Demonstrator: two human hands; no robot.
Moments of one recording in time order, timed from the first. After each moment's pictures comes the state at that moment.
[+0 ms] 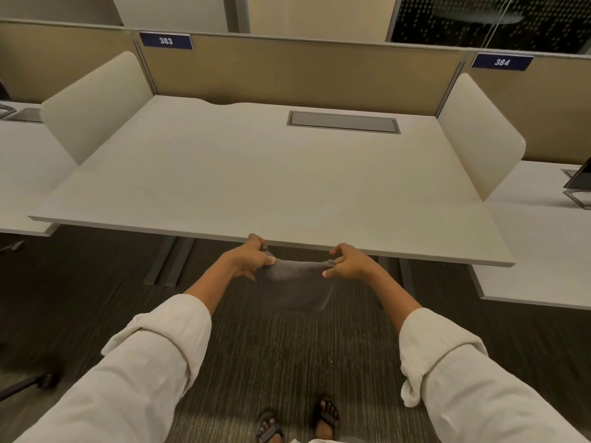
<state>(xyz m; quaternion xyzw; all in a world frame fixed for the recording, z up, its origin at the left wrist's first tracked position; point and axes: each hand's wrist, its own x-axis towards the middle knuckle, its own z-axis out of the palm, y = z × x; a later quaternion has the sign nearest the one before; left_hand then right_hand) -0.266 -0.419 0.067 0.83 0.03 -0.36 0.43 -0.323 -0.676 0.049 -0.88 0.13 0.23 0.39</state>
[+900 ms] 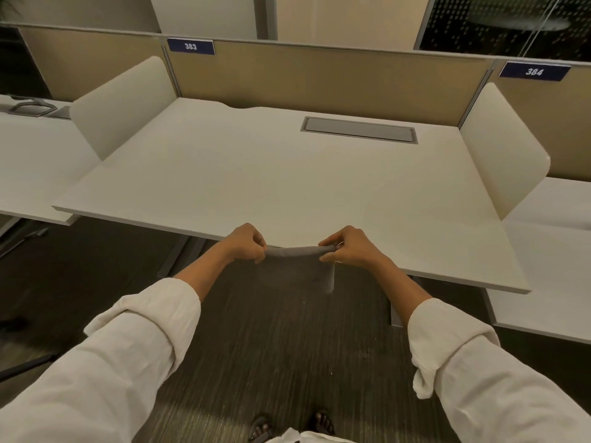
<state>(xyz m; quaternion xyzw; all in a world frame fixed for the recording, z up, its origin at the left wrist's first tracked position) -0.256 -0.437 0.104 0.92 -0.02 -0.24 0.30 -0.276 -0.706 0.070 -0.92 -0.04 0.13 0.37</state>
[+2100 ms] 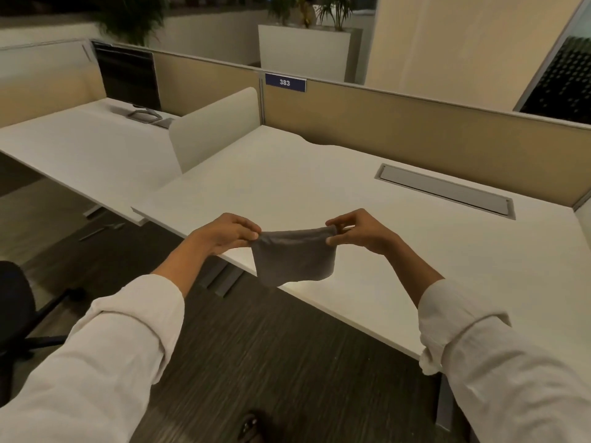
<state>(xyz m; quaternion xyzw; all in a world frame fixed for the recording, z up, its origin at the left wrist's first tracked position) -0.163 -0.289 0.143 0.78 0.14 -0.14 0.60 -0.080 -0.605 0.131 -0.86 -0.21 0.17 0.43</state>
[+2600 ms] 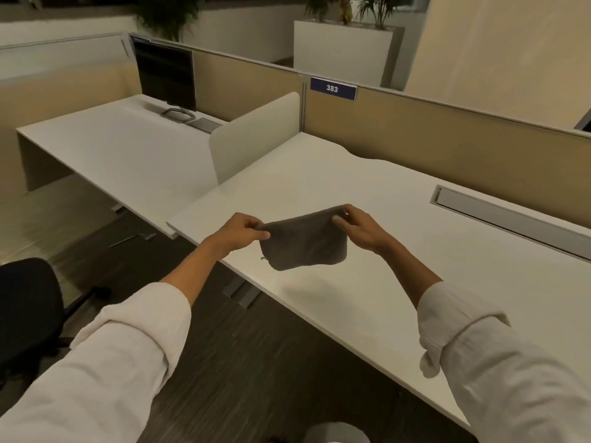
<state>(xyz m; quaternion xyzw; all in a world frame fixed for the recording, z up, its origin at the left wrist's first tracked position) -0.084 -0.166 0.135 0.87 0.12 -0.06 0.47 0.025 -0.447 0.122 -0.88 -0.24 0.12 0.38</state>
